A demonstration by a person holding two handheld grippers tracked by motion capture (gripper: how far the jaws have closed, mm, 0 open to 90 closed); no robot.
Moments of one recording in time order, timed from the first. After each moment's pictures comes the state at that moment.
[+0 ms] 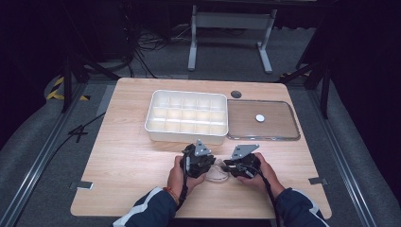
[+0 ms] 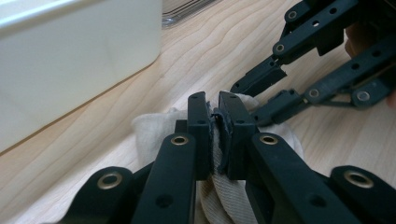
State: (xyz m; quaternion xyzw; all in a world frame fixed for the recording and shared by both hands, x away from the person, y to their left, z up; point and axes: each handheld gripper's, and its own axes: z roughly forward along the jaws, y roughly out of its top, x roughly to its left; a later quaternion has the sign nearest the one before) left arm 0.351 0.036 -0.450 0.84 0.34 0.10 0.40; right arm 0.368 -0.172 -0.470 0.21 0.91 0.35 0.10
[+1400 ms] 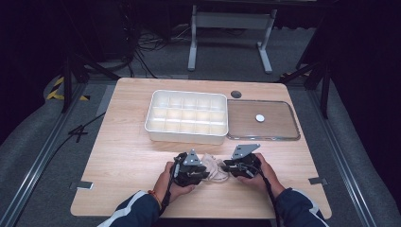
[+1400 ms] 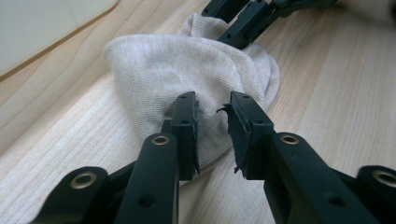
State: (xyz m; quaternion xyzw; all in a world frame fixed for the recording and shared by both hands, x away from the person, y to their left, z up) left arm 0.336 0.067 -0.469 0.88 0.27 0.05 0.39; right arm 0.369 -0.173 -0.471 0.22 0.90 0.36 0.09
